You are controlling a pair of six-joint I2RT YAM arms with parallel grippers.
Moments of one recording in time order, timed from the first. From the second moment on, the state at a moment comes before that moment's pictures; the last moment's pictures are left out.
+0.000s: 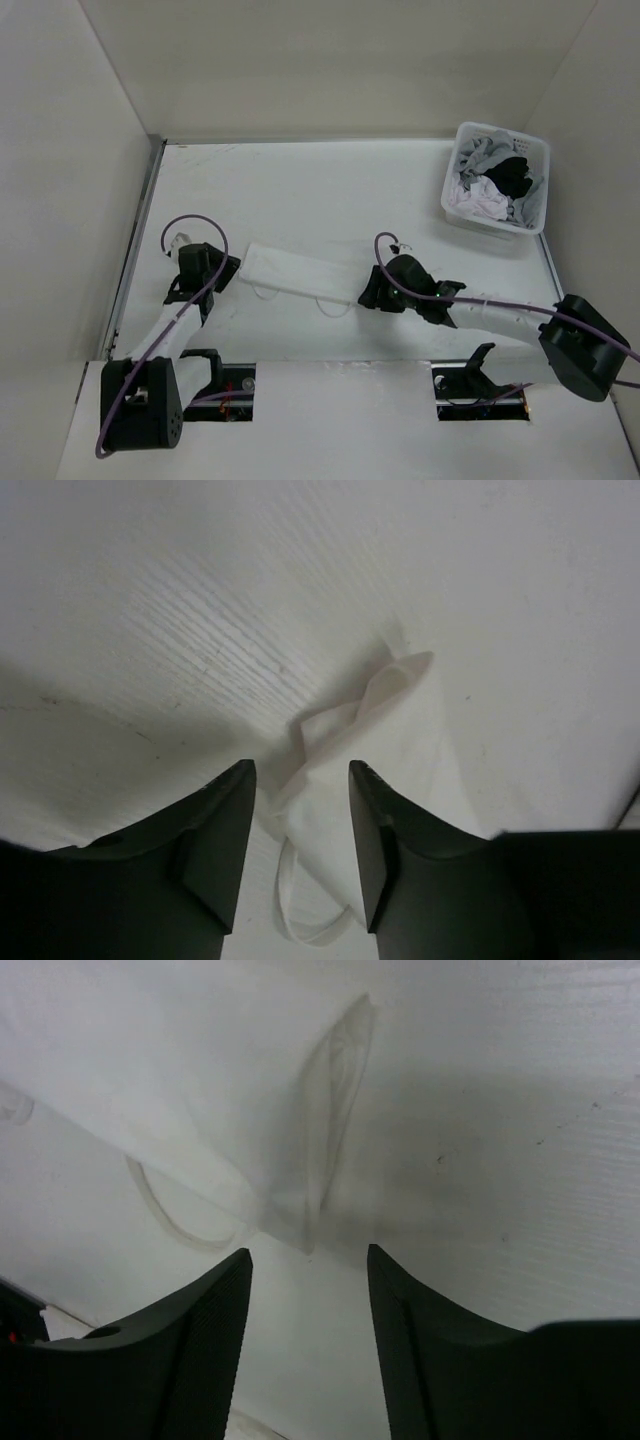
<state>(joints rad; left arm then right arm) 0.03 1.04 0.31 0.04 0.01 -0.91 0.82 1.27 0.49 -0.04 0.06 0.89</state>
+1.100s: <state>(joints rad) -0.58 1.15 0.49 0.14 -0.24 -0.90 0.70 1.23 0.43 0.12 0.09 0.97</state>
